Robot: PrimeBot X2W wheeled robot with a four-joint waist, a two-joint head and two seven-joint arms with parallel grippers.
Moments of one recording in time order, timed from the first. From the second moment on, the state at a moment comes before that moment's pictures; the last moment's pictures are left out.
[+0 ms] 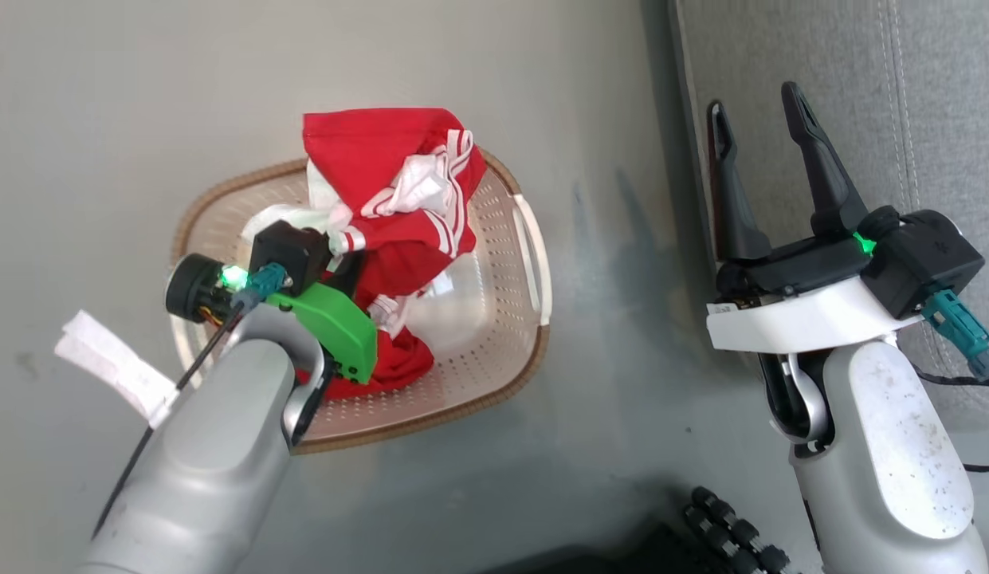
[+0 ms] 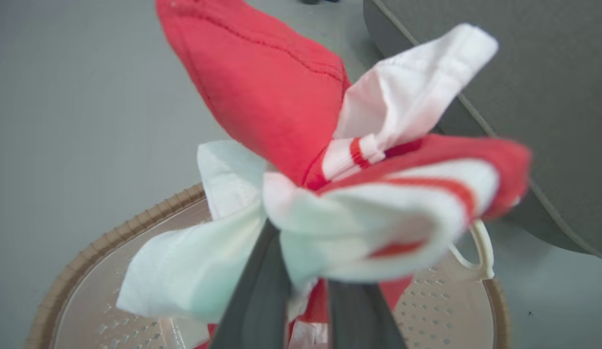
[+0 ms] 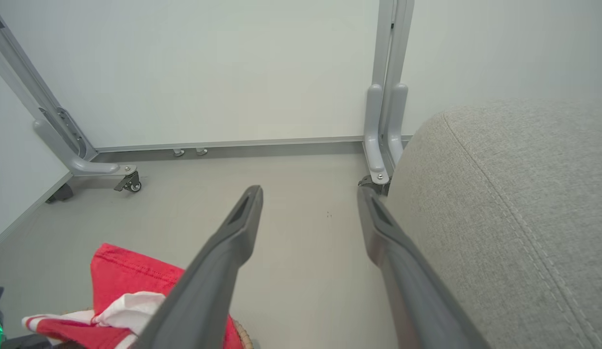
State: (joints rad) left arm -0.74 0.21 -0.70 0.77 -0.49 -0.08 -0.26; right arm -0.39 -0.05 0.13 0.00 0.16 0.13 -0.25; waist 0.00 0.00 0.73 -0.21
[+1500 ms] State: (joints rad) left arm -0.17 0.13 -0.29 0.00 -0.31 -0.13 -0.26; right arm -0.01 -0.05 0.08 -0.10 0.16 0.13 -0.02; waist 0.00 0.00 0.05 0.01
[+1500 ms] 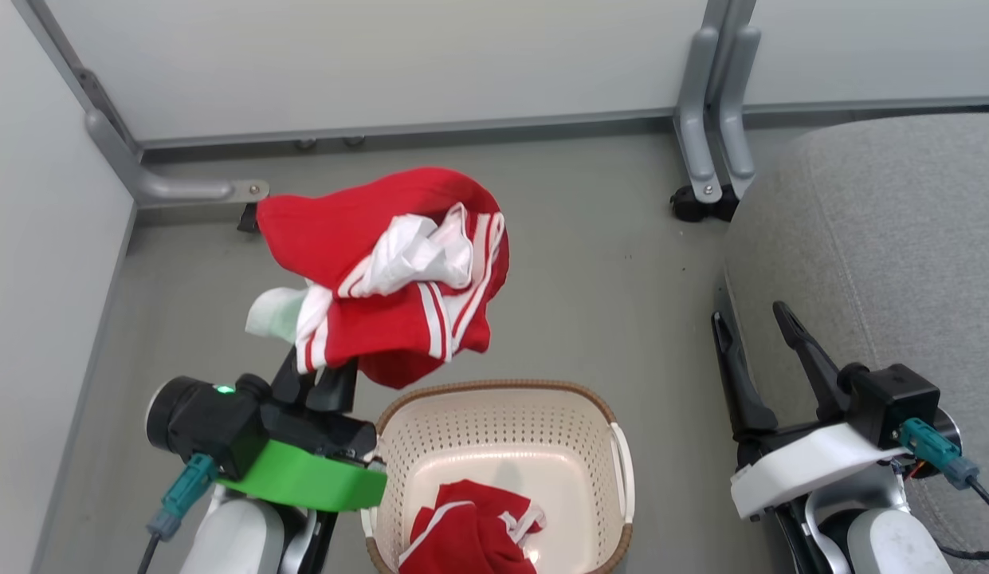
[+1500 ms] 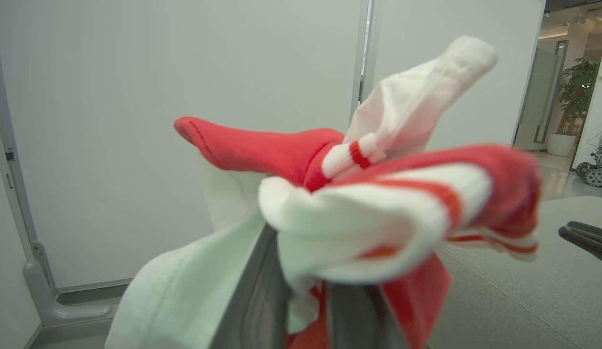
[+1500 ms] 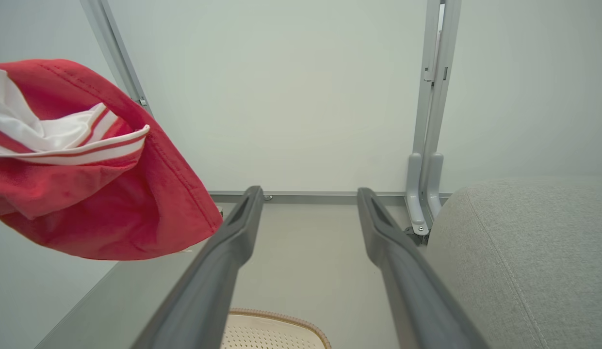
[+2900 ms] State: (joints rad) left arm -0.11 0.15 -0.36 -0.02 -0.32 -0.13 -0.26; right arm -0.07 -0.05 0.31 -0.13 0.27 0.13 0.05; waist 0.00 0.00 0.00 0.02
